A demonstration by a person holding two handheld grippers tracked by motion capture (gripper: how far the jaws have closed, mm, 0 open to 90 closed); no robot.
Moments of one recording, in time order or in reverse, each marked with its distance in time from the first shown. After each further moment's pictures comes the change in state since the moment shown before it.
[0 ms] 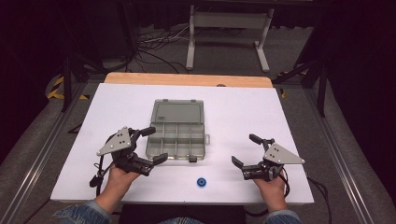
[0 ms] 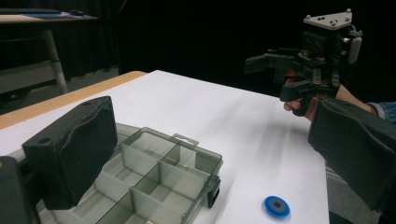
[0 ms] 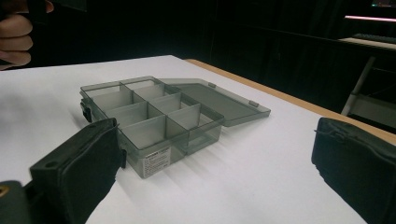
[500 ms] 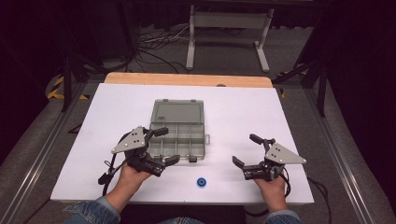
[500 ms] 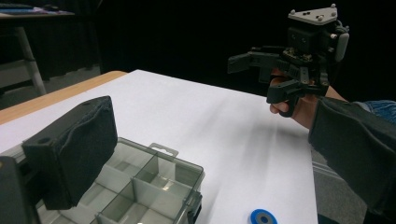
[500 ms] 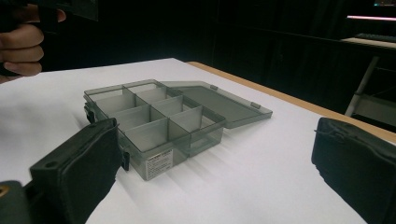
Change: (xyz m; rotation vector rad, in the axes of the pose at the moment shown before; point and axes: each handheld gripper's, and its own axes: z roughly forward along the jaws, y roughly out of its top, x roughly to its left) left arm -0.008 0.005 0.026 0.016 -0.064 0.001; right arm -0.002 0.001 -0.002 -0.010 0.010 0.014
